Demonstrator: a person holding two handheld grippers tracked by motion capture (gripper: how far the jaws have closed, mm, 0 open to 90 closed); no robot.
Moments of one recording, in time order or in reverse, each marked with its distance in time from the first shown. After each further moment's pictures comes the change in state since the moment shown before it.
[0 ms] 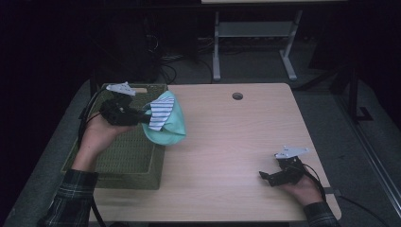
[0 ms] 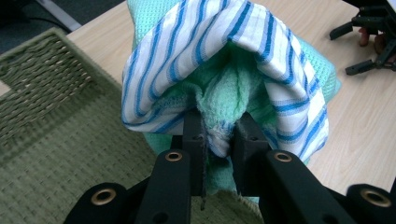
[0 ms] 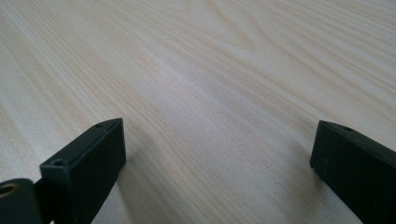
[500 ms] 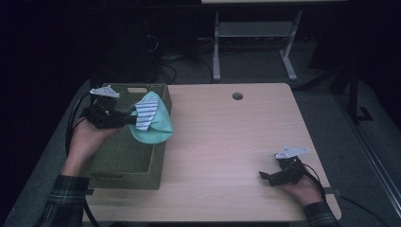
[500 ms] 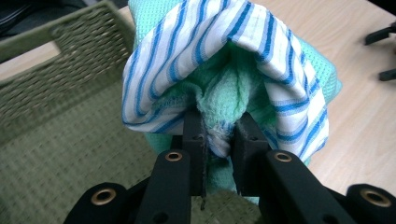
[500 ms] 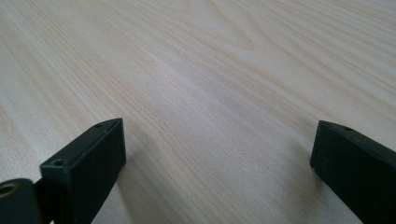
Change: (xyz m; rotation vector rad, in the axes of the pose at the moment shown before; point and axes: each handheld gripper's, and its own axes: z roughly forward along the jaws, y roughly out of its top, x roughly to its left) left arm 0.020 -0.029 -0.015 -0.013 0.090 -0.101; right arm 0.000 0.000 0.000 0.000 0.000 0.000
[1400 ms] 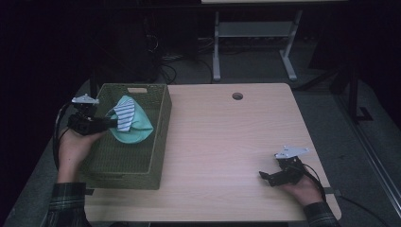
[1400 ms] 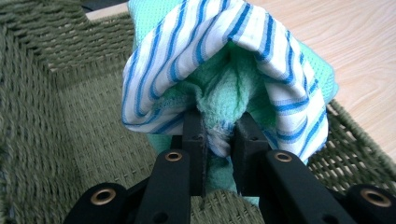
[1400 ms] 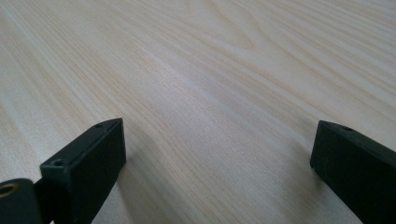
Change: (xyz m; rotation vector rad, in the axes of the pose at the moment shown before) left arm 0.041 -0.047 -0.003 -0.008 0.161 -0.149; right arm 0.000 0.000 0.000 0.001 0.000 0.000
